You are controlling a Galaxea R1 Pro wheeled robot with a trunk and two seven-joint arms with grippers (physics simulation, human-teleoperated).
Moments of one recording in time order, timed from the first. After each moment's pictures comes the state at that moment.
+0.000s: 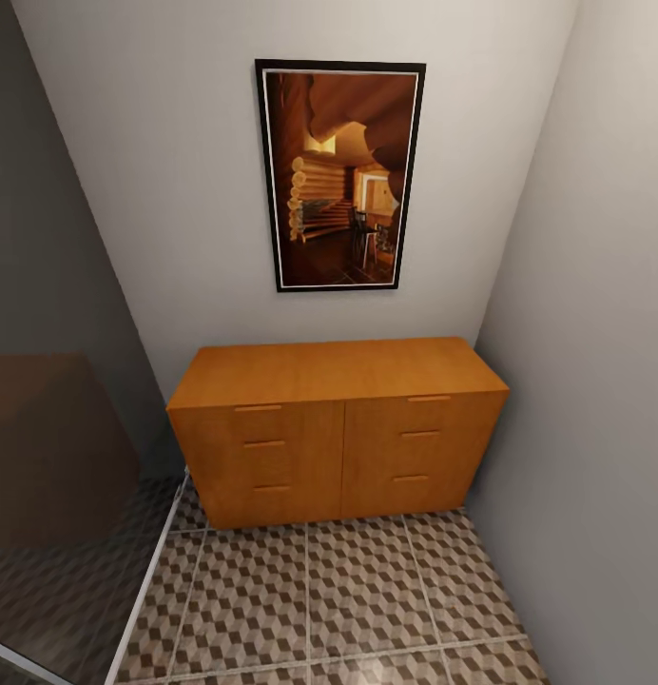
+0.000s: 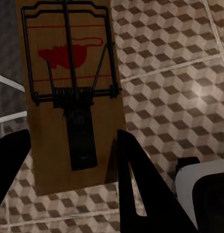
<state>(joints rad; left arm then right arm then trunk) -0.16 0.19 -0.46 0.08 0.35 -0.72 0.01 -0.27 0.02 0.18 -0.01 -0.19 -0.34 -0.03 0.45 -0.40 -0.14</state>
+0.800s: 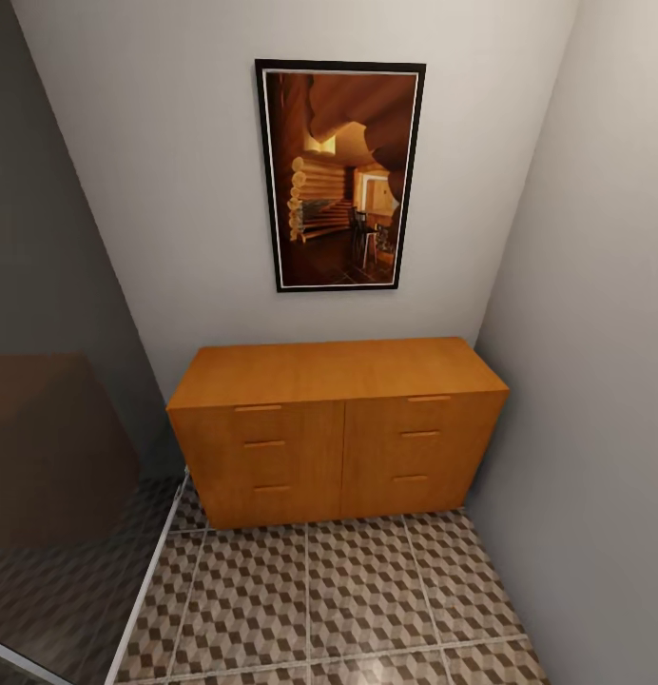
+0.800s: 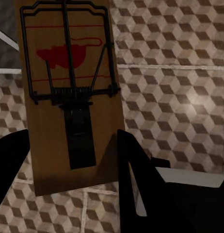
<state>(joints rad) -0.09 0.14 -0.46 -0.21 0.57 -0.45 0.14 -0.11 -0.05 0.18 -0.04 -0.48 -0.58 -0.10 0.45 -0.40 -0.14</state>
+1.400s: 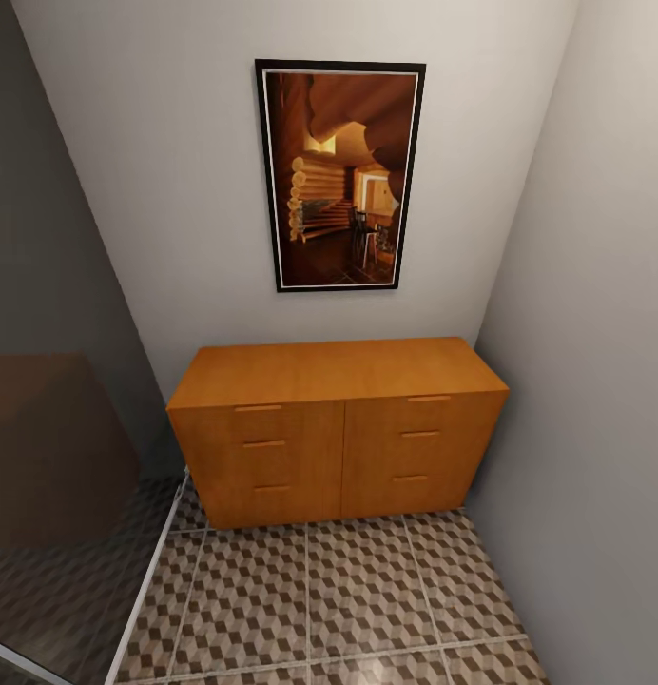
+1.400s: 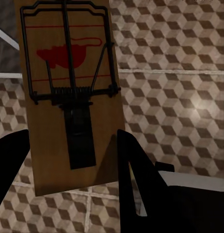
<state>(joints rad) -0.09 0.13 -0.46 -0.15 0.57 -0.53 0.14 -0.11 -0.05 0.18 -0.10 -0.48 -0.71 -0.10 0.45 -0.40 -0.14</state>
